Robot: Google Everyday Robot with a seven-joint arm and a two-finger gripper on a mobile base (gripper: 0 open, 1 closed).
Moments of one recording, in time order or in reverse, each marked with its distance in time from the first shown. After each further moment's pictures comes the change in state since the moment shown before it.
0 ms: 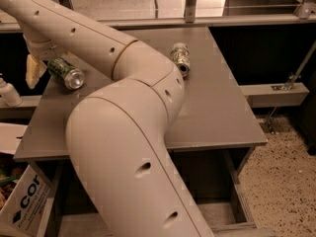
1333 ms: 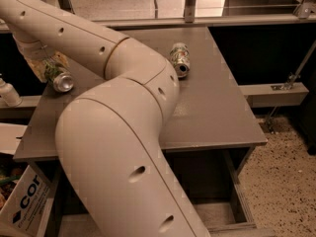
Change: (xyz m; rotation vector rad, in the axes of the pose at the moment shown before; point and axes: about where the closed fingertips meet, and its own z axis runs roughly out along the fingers) arm 0.011 -0.015 -0.008 -0.040 0.029 0.001
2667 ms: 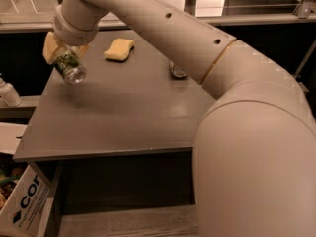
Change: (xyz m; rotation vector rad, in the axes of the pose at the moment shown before) arm -0.044 0.028 -0.082 0.408 0.321 0.133
